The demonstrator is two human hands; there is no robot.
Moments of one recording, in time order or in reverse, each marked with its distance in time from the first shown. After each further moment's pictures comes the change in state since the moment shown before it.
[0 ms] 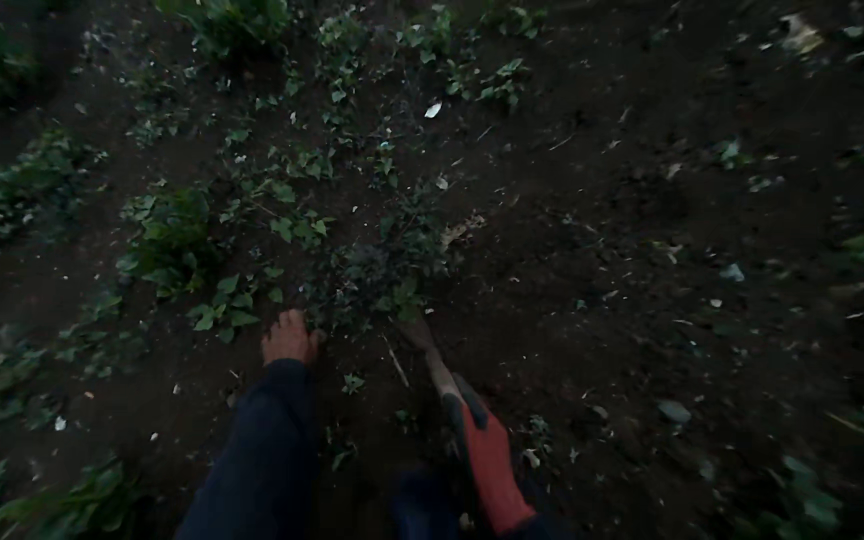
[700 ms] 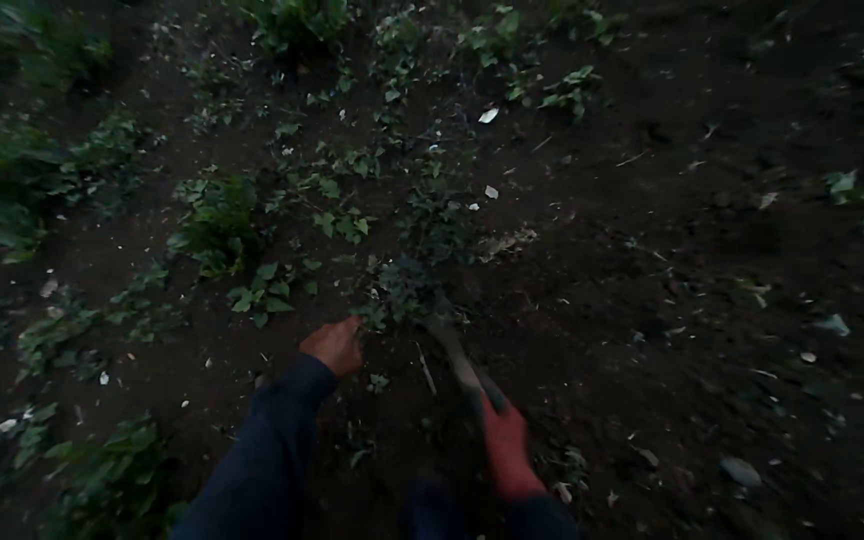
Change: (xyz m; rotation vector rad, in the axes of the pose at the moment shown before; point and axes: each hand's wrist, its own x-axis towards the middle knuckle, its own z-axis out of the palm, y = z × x) left_hand -0.054 0.026 -0.079 0.008 -0.355 0.213; right_hand 0.018 -0.006 0.008 -0.151 -0.038 -0.081
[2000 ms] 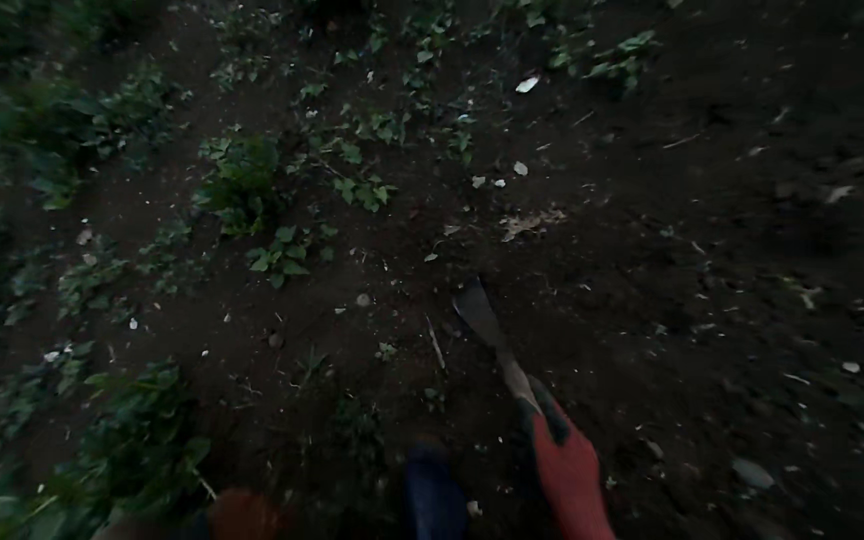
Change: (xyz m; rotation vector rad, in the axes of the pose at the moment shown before) left_hand -0.194 -0.085 0.107 0.358 -0.586 0.007; right_hand -0.024 0.008 -0.058 -0.318 0.078 -0.125
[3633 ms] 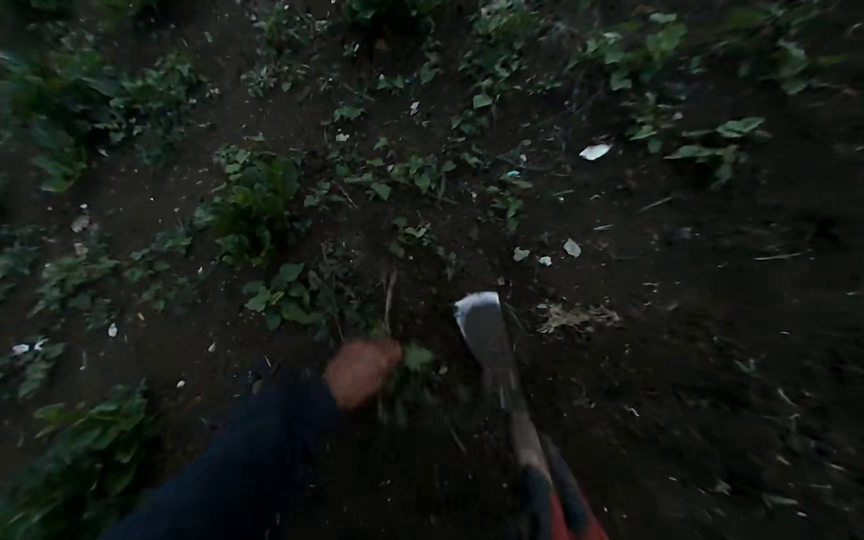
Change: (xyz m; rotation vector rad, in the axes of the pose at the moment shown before) left_hand 0.171 -0.001 -0.237 -0.208 0.748 0.340; right_hand 0.050 -0.092 0.016 0.264 -0.056 -0.011
